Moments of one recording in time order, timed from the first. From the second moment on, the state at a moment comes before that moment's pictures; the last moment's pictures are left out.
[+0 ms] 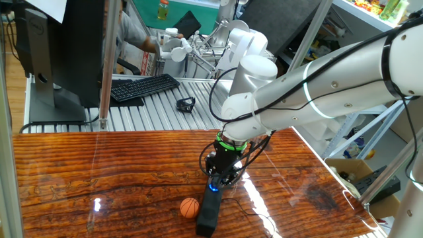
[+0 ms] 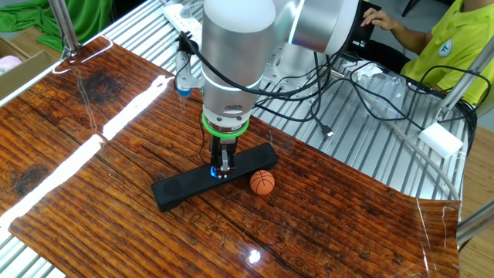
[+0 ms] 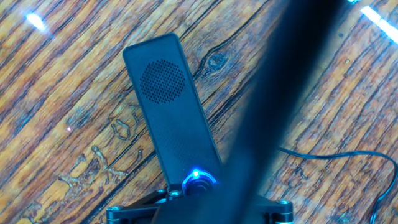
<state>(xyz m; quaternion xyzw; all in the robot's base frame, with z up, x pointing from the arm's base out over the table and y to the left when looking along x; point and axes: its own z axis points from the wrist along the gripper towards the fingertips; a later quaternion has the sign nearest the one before) 0.525 0.015 0.061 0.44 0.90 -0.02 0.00</state>
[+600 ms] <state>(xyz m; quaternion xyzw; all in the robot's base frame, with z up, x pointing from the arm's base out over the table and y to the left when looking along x) 0.524 0.015 0.061 0.48 0.88 -0.01 0.00</state>
